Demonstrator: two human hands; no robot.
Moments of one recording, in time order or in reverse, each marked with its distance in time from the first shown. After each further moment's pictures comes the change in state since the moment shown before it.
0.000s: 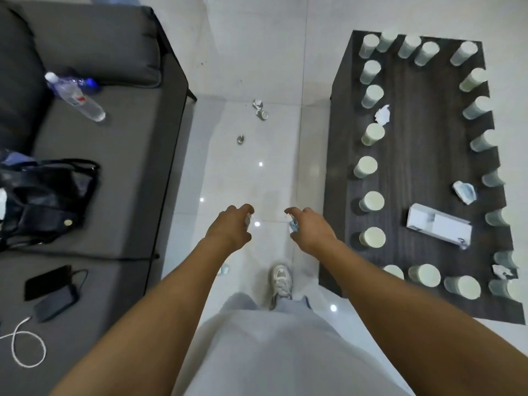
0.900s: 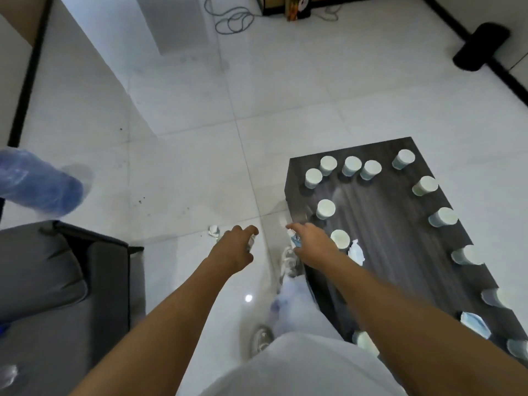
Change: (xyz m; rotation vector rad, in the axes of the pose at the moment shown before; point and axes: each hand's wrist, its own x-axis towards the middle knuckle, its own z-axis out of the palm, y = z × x) left_hand 0.476 0.249 -0.323 0.272 -0.065 0.394; right_hand 0.401 0.068 -0.403 0.165 0.220 0.184
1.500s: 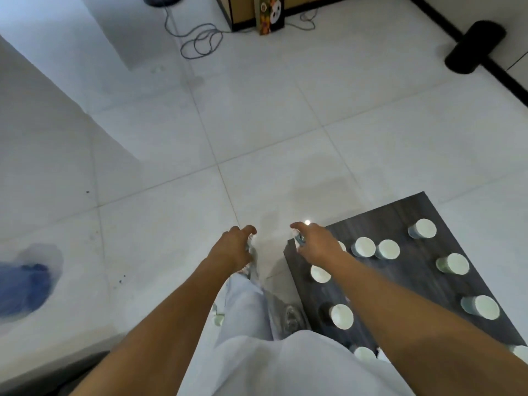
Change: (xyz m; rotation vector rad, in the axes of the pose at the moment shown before) left_hand 0.362 0.014 -0.216 0.057 -0.079 0.038; right_hand 0.335 0.017 -0.203 0.114 0.017 0.133
